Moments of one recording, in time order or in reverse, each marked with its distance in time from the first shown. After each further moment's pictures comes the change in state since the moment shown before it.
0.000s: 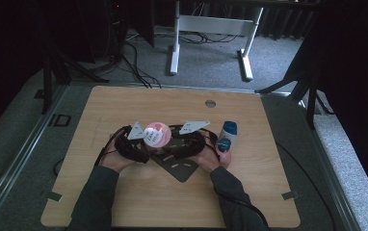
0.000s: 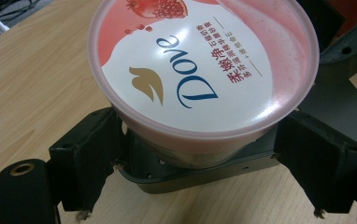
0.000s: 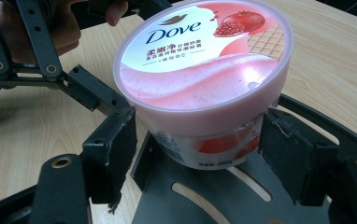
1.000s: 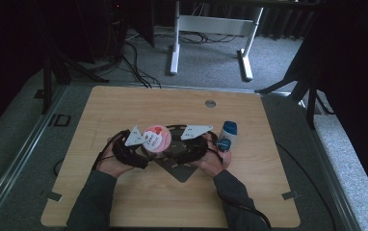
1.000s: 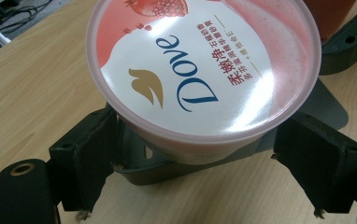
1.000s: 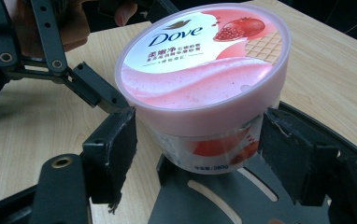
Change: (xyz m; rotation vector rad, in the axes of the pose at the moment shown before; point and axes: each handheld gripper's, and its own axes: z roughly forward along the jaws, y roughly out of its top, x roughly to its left) left arm -0.016 0.000 -0.019 -0.021 -0.001 0.046; right arm 0.019 0.002 -0.017 -0.029 0.007 -0.078
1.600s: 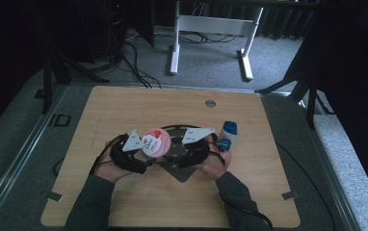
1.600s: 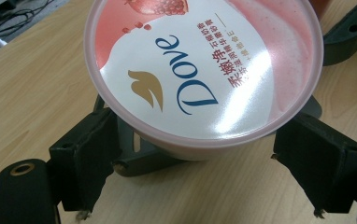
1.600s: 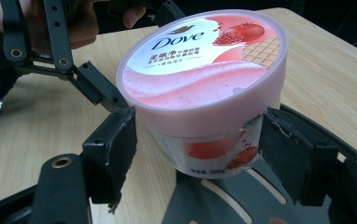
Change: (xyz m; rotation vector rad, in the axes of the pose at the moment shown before) left arm -0.012 -0.001 -0.014 -0.007 -0.010 0.006; right arm 0.013 0.004 -0.012 -0.008 0.027 -0.047
